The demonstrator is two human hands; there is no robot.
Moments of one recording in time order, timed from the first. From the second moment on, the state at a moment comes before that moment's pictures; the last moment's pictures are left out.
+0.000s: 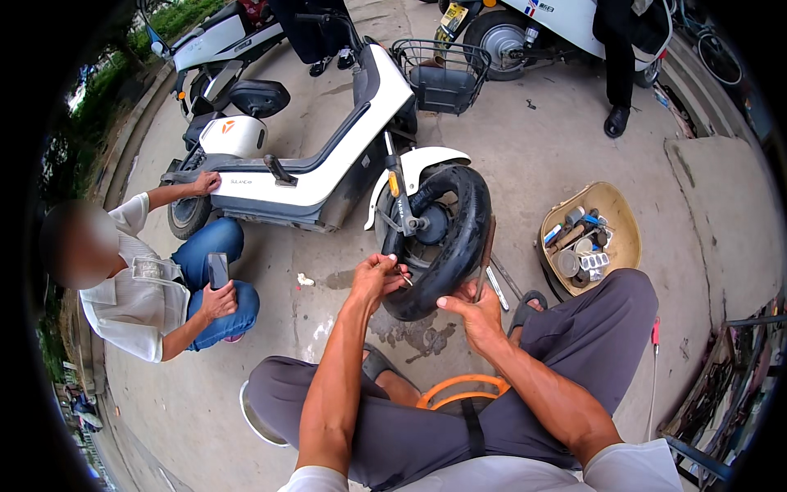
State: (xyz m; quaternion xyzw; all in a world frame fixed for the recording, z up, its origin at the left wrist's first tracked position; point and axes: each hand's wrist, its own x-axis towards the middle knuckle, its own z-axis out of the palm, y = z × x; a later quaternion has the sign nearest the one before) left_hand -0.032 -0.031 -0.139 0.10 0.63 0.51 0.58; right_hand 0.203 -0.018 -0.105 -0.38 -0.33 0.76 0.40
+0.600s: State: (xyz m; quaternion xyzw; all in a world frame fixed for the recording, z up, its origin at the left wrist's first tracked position) left_hand -0.028 -0.022 -0.140 0.10 0.66 0.49 0.56; right_hand 0.202 -0.021 -0.103 -0.38 -0.34 0.77 0.39
